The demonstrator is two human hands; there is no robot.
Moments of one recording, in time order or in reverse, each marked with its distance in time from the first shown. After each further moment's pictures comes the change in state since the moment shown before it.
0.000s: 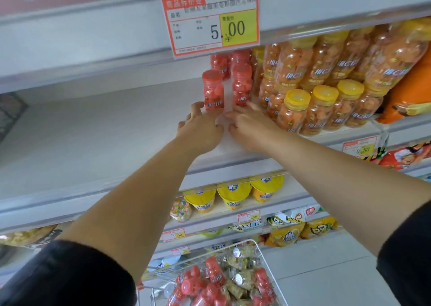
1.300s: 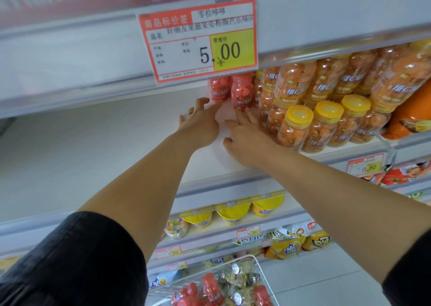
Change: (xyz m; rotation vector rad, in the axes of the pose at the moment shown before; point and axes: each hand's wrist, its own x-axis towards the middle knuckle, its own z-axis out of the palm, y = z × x) left_hand 0.062 -0.002 -0.001 0.074 0.045 0.041; right_hand 0.004 -0.004 -0.004 0.012 -0.023 0.095
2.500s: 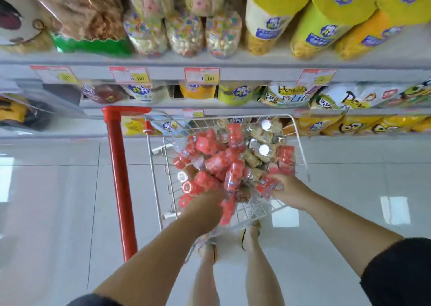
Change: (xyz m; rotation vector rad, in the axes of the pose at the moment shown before) left_hand -0.403 -0.134 0.364 -0.415 -0.795 -0.348; right_hand -0.271 0.052 0.378 0.334 -0.820 0.464
